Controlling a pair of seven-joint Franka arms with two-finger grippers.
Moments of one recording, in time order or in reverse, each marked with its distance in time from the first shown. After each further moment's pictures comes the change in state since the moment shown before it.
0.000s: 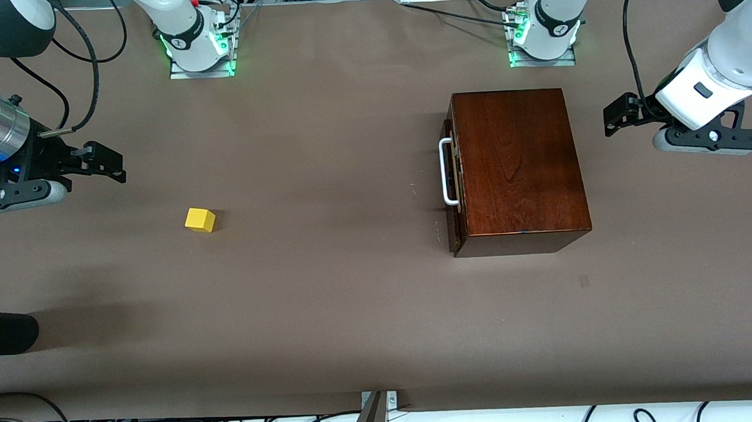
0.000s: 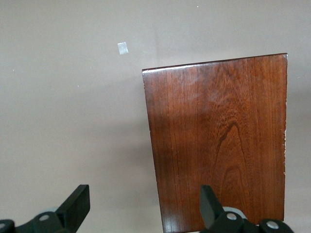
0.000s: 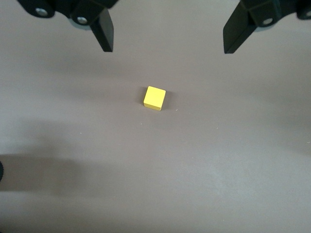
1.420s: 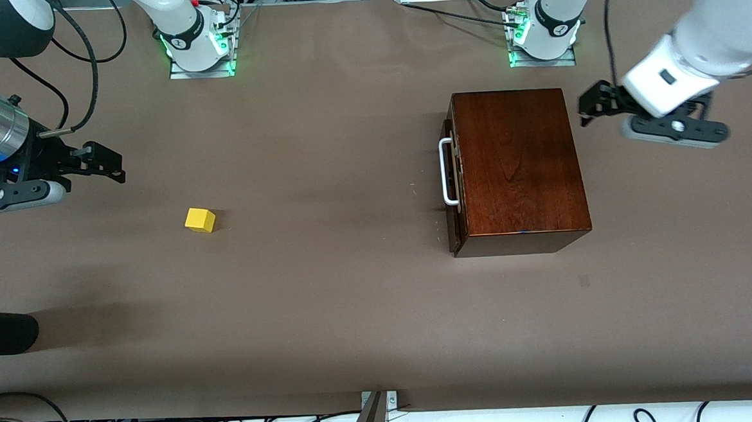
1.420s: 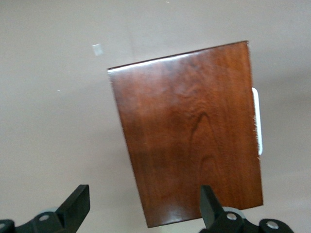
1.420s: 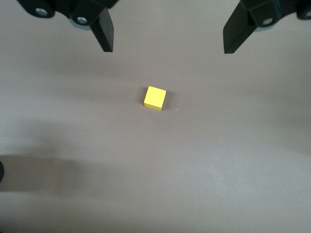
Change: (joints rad) left arm -0.022 0.006 -0.097 0.031 -0.011 -0.036 -0.021; right arm 0.000 0.000 -0.001 0.000 0.000 0.000 0.000
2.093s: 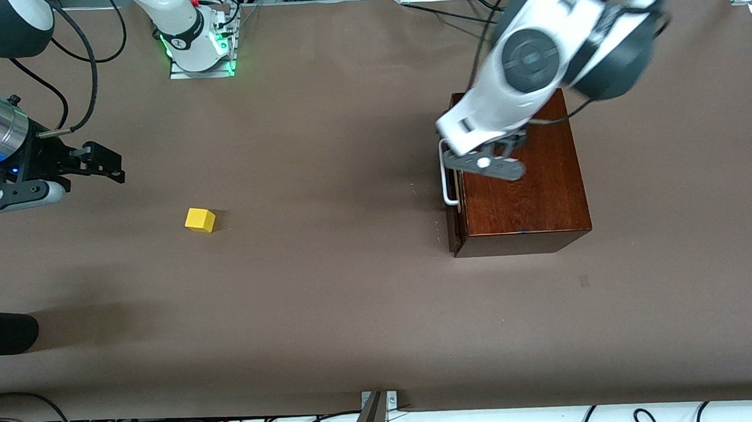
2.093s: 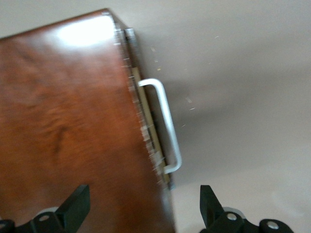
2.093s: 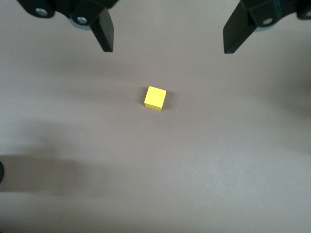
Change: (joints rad) left arm -0.232 0.321 -0.132 0.122 0.007 0.084 -0.330; right arm 0.000 0.000 -0.001 0.000 0.000 0.000 0.000
